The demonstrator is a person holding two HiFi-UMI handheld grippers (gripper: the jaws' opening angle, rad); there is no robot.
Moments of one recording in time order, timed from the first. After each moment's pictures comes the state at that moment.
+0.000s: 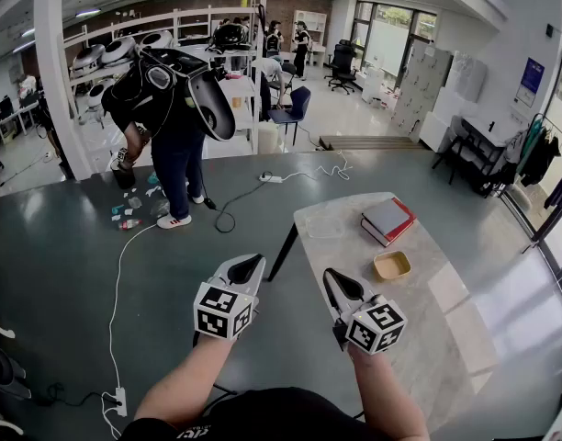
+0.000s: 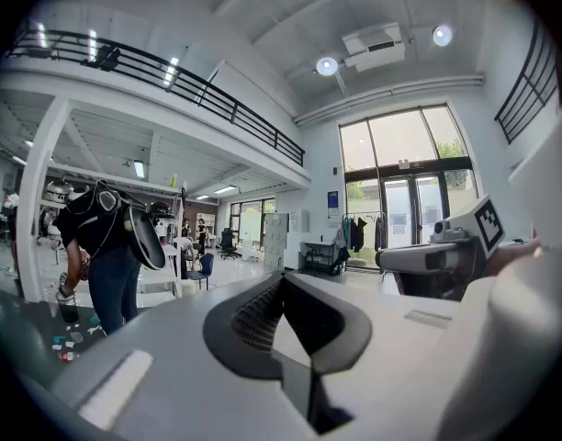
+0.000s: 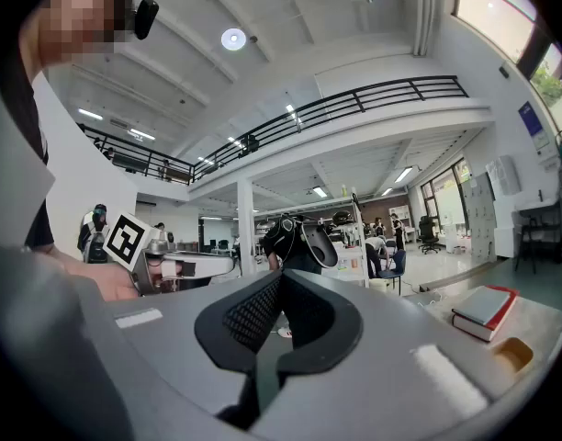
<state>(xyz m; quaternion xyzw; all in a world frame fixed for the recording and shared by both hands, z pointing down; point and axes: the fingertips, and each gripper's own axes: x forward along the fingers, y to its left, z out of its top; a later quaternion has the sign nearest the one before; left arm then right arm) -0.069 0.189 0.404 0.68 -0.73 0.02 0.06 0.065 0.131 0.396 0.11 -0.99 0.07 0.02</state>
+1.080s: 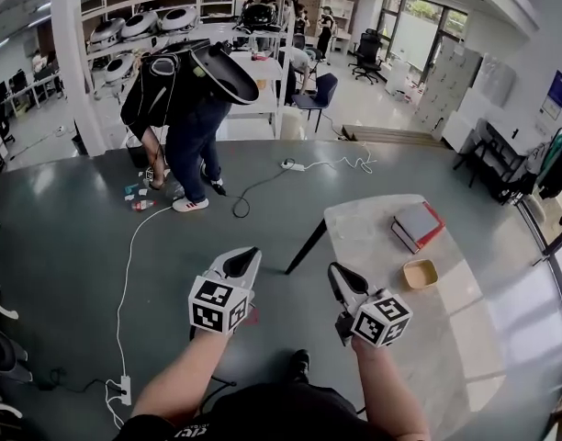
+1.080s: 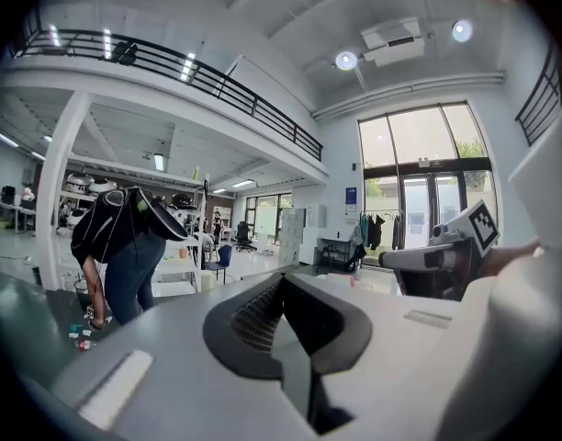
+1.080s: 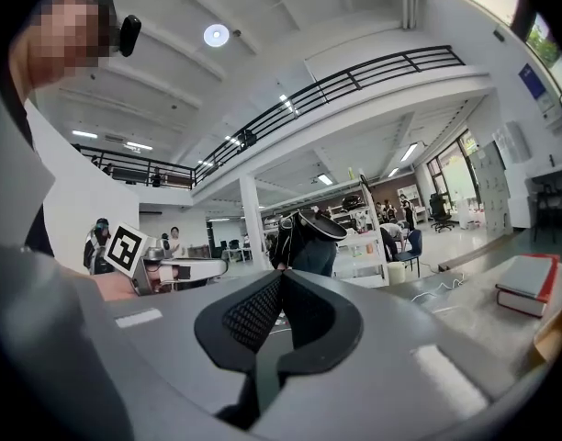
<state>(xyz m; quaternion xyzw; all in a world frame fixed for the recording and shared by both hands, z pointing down) -0.179 0.211 0.436 0.65 -0.76 0.02 0.09 -0.036 0.126 0.430 0.07 -0.99 0.12 0.03</state>
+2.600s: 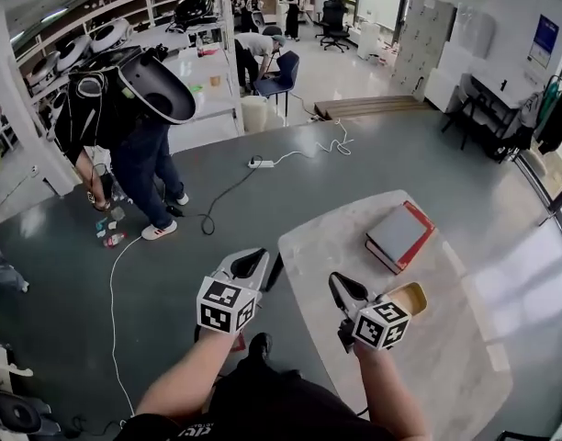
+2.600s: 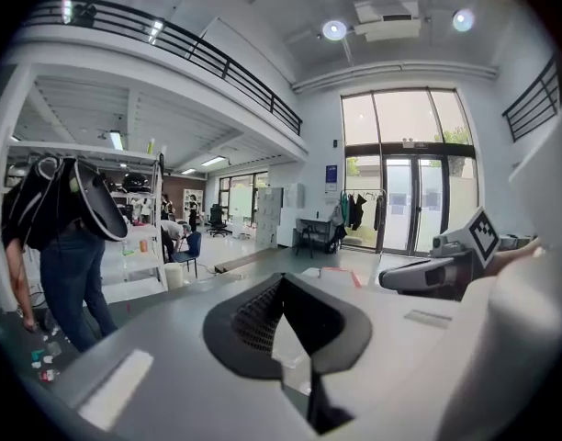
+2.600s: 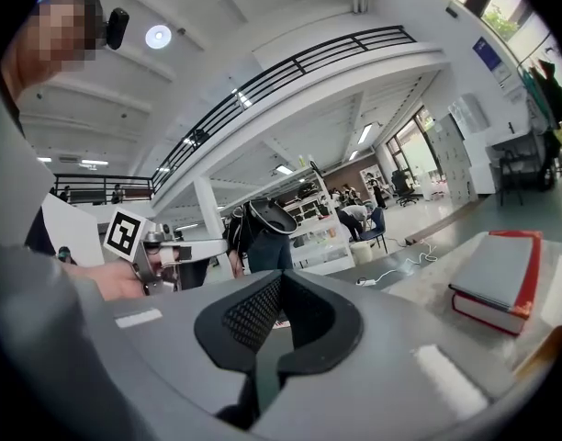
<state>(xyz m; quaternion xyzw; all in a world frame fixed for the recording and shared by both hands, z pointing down) -0.164 -0.100 0.472 0.70 -0.70 0.08 0.12 -0.013 -0.148 0.506 0.15 -0.96 0.21 0.06</state>
